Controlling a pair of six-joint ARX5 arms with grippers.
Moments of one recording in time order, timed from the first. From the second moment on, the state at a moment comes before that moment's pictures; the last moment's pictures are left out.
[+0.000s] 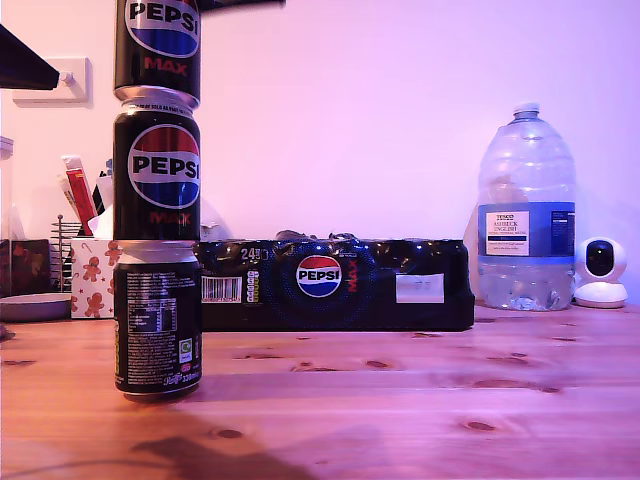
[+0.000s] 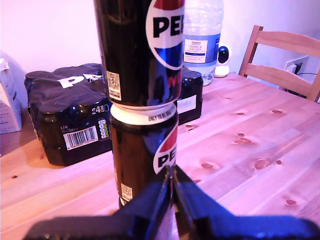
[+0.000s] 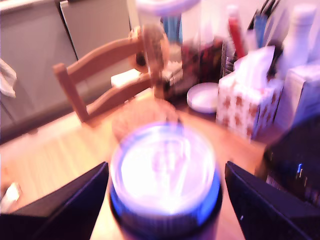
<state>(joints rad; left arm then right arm) -0.31 0.52 0.37 -0.02 0.35 -0.02 0.87 1.71 1.70 -0.26 -0.09 0.03</state>
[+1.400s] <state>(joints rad) -0.28 0.52 0.37 0.04 0.29 -0.02 0.53 1.69 1.96 -0.79 -0.11 -0.13</state>
